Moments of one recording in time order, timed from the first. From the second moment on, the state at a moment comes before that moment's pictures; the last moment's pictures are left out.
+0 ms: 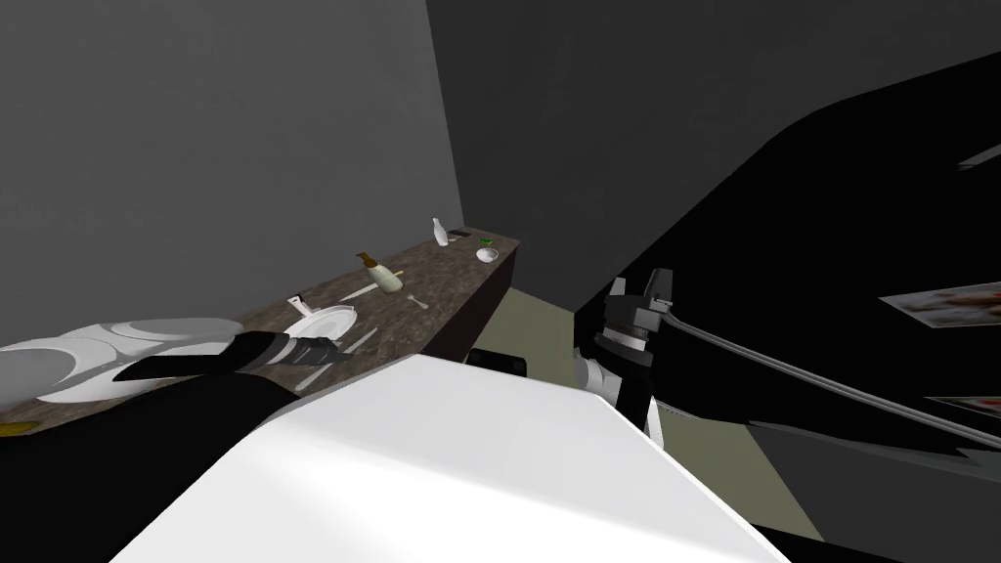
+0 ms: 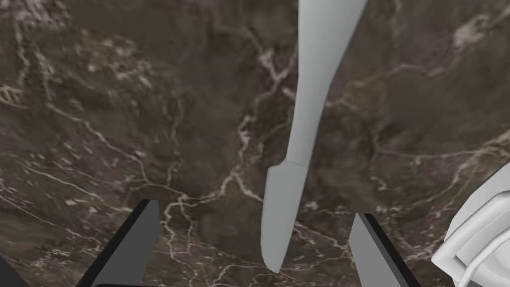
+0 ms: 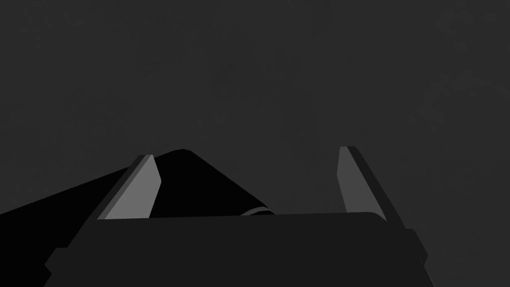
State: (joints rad) left arm 0.94 1.67 -0.19 -1.30 -0.47 -0.68 0.07; right arm 0.53 0.01 -0.06 -2.38 0.02 -0.39 0.02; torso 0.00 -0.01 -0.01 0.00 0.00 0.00
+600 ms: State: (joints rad) left arm 0.96 1.71 -0.26 -1.28 -0.51 -0.68 0.10; right arm 0.53 0.01 -0.06 -2.38 0.02 -0.39 0.02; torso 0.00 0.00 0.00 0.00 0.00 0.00
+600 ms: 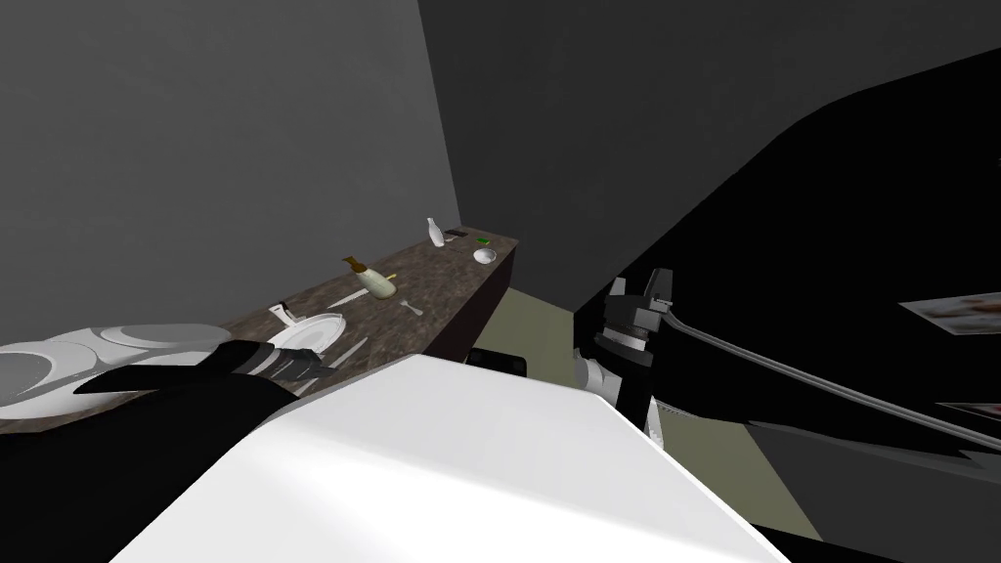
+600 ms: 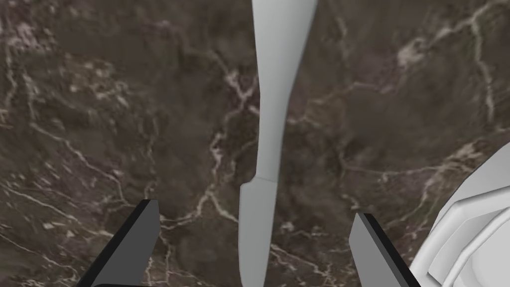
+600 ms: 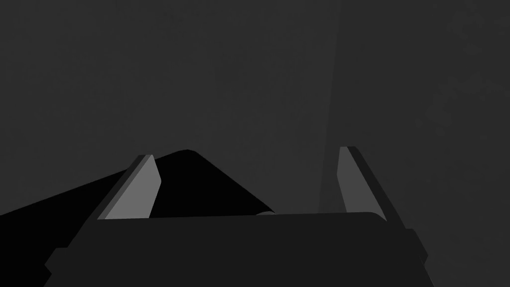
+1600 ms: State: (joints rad) left arm 0.94 1.64 -0.29 -1.26 -0.54 -0.65 0.09; right arm 0.53 0.01 -0.06 -2.38 0.02 -0.39 0.02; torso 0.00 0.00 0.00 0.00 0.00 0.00
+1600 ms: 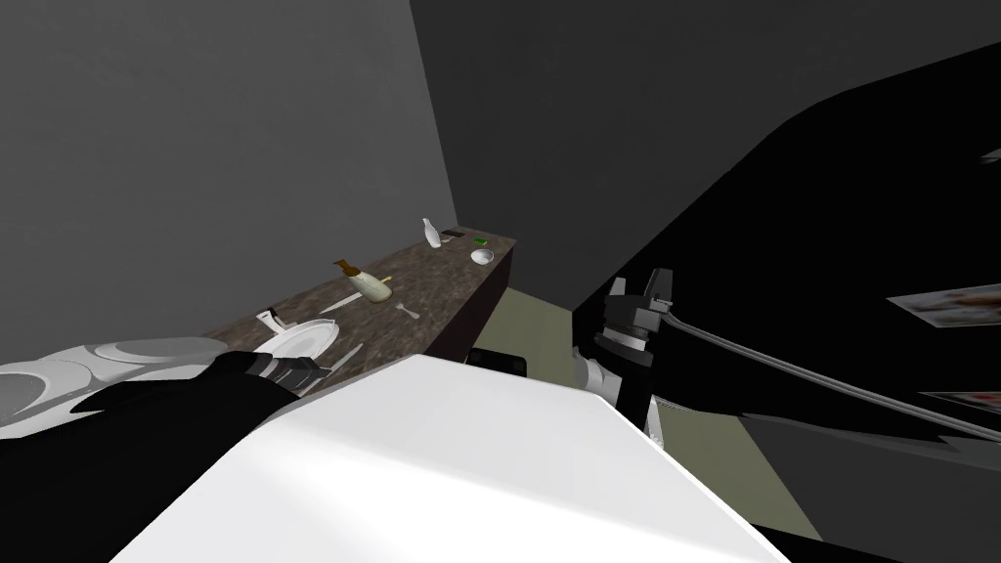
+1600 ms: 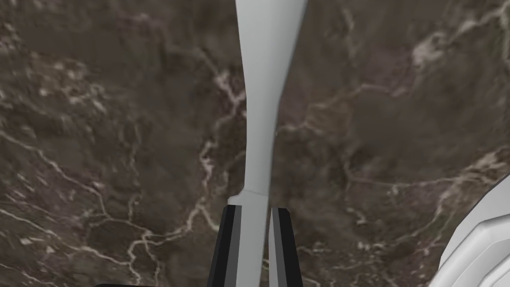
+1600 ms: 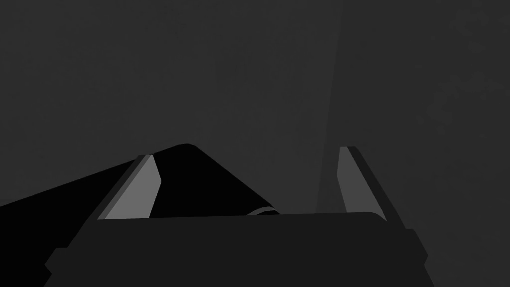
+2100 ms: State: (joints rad) left arm 0.95 1.69 -0.27 -1.26 -0.52 -0.68 0.10; right arm 0.53 0.01 -0.06 -2.38 0.02 -0.39 0.02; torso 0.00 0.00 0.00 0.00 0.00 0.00
